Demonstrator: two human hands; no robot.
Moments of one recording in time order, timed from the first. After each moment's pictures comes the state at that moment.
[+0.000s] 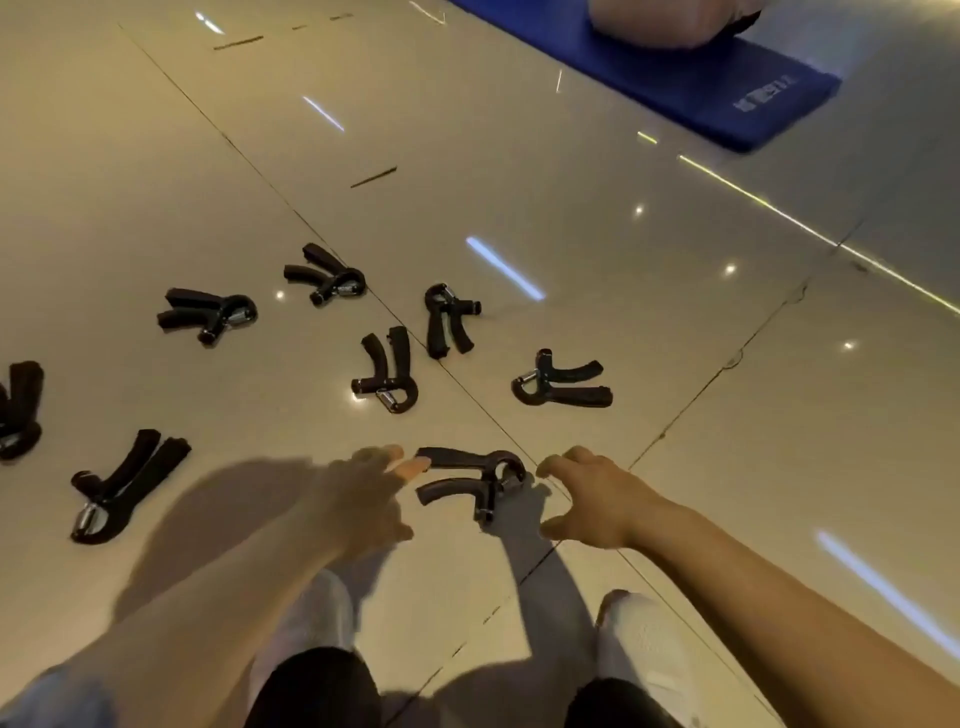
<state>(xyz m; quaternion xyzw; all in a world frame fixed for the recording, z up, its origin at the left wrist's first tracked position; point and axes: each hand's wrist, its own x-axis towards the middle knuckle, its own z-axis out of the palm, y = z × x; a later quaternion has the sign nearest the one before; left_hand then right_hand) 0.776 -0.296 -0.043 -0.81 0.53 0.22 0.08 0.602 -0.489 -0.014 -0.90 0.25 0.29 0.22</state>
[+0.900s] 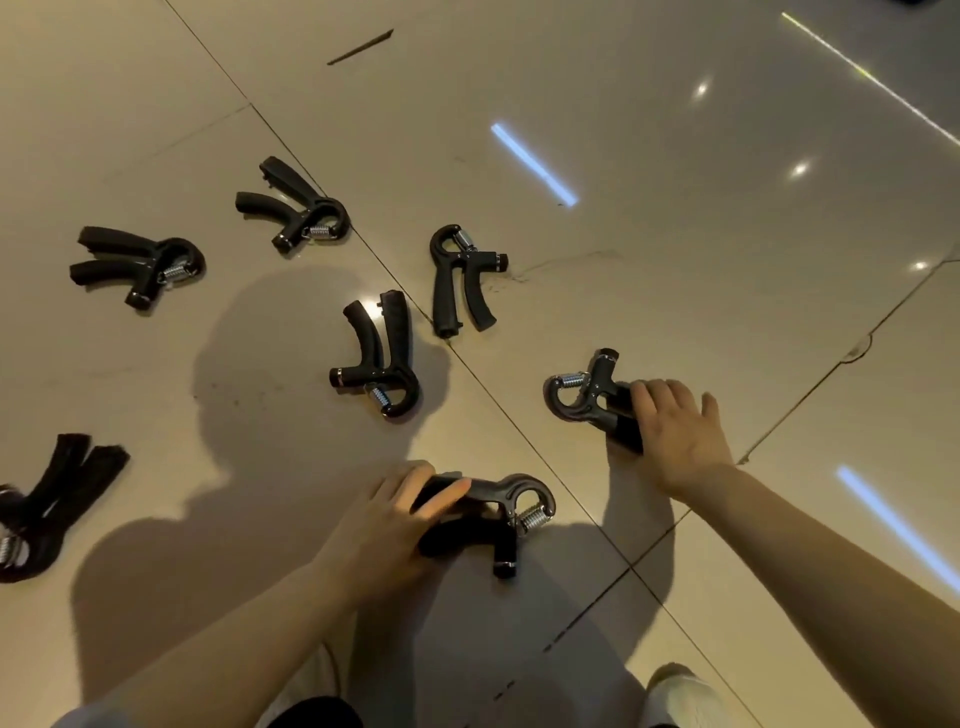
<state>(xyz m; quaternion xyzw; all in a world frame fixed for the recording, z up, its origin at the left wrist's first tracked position) 0.804 -0.331 -0.173 -0.81 0.57 0.16 -0.03 0.658 -0.626 -0.162 -0.93 0.28 0.23 0.00</state>
